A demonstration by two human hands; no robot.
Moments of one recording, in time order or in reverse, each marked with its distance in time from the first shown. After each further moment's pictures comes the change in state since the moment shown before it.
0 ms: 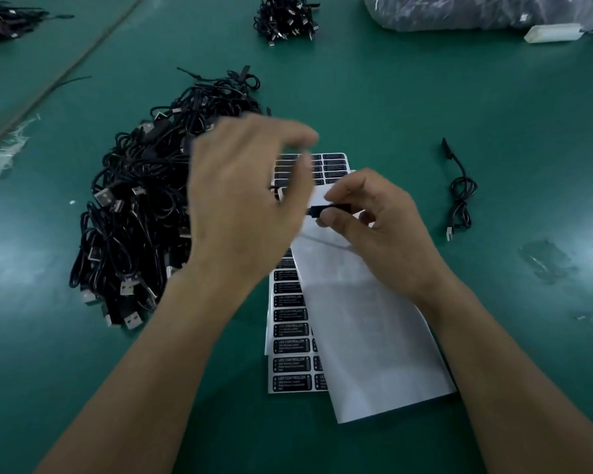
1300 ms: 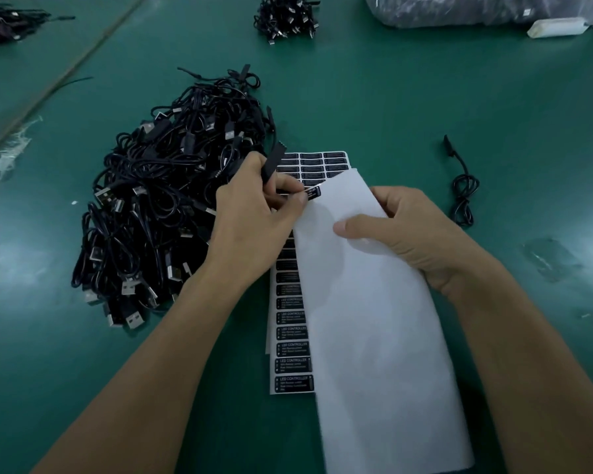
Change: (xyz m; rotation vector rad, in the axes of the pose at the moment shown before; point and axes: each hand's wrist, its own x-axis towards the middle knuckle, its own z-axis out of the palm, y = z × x) left_hand -0.021 -0.029 0.025 -0.330 -0.301 -0.484; right_hand 0.000 -0.014 -0.026 0.229 -0.136 0.505
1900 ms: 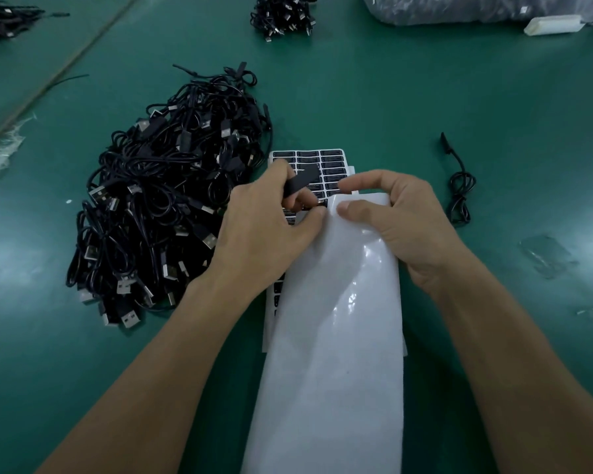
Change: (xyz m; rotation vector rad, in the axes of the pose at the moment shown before) left_hand -0.009 0.007 0.008 0.131 -0.036 0.178; right_hand 0.007 0.005 0.009 0.053 0.240 -0.096
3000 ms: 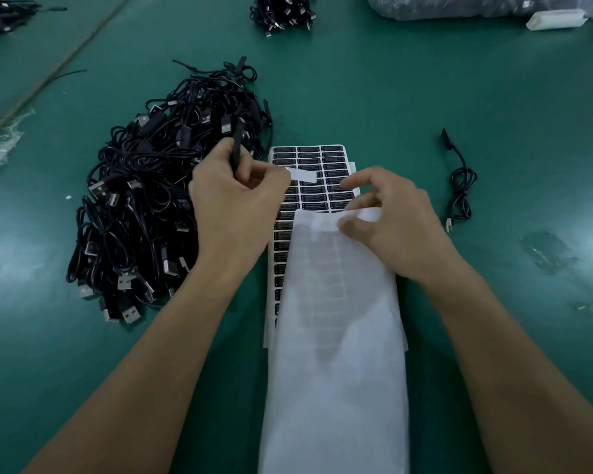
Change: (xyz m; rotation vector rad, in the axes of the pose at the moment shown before) left_hand 0.010 0.011 -0.016 -0.377 0.260 -0.247; right_hand 0.006 0.014 -0.004 -0.569 0.000 -0.203
